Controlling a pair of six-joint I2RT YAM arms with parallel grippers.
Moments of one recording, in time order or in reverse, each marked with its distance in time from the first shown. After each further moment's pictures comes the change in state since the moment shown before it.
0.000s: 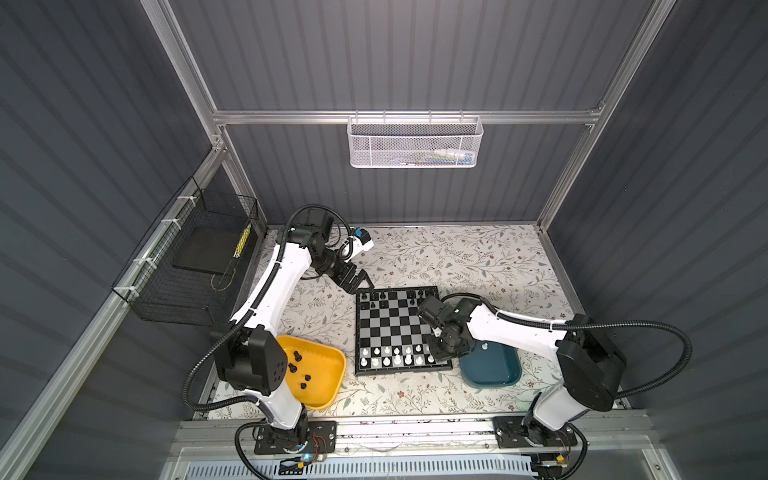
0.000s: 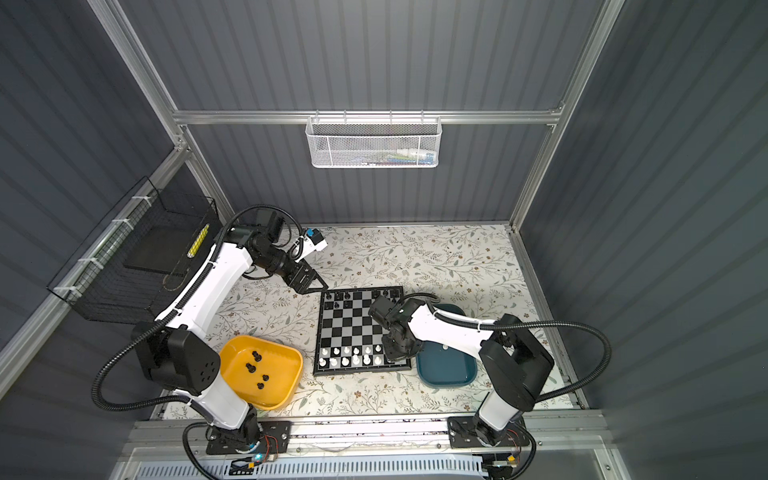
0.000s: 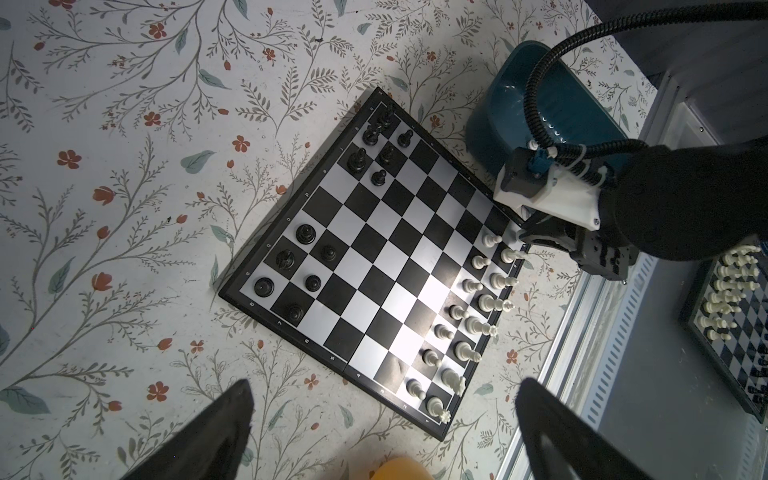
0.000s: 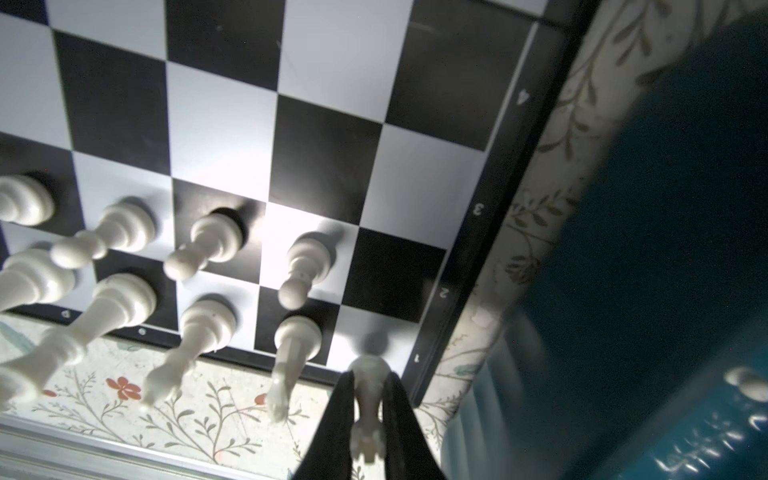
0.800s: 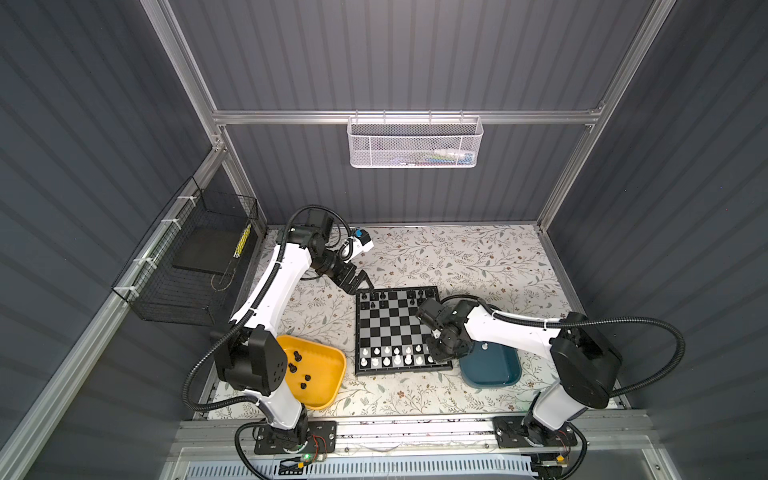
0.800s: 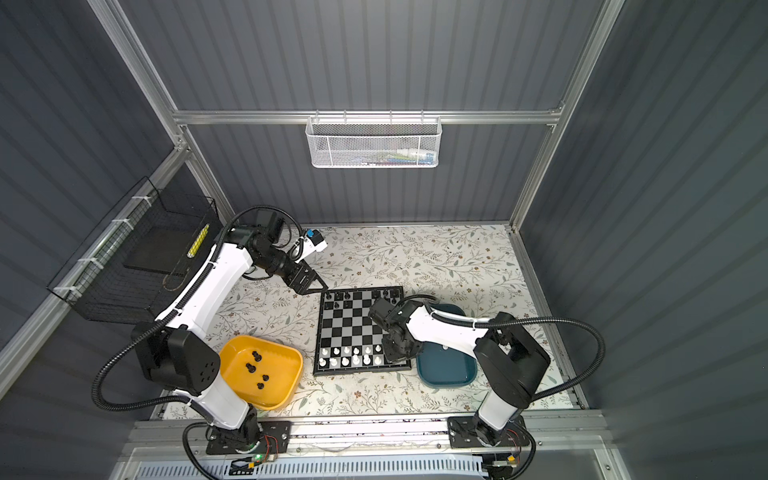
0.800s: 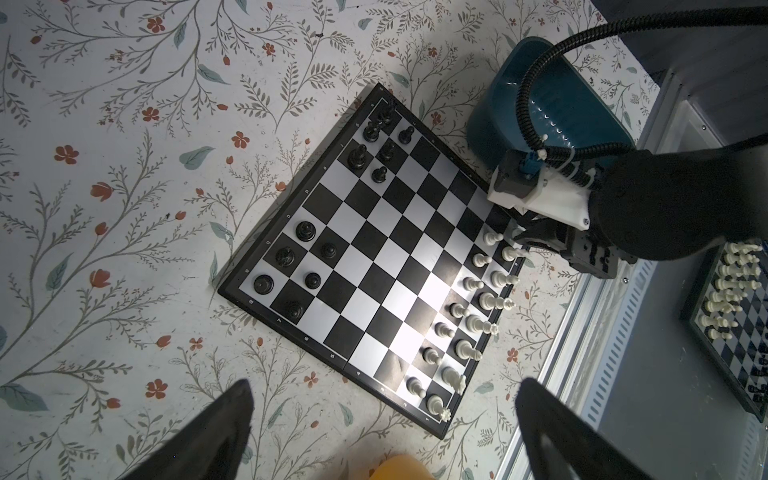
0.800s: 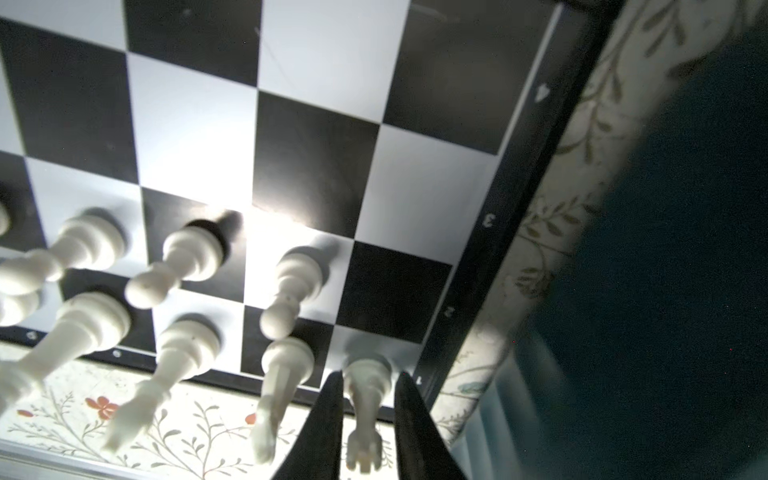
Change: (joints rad) left arm 0.000 -0.001 -0.006 0.000 -0.007 0.000; right arm 0.000 0.012 -0.017 0.018 0.002 0.003
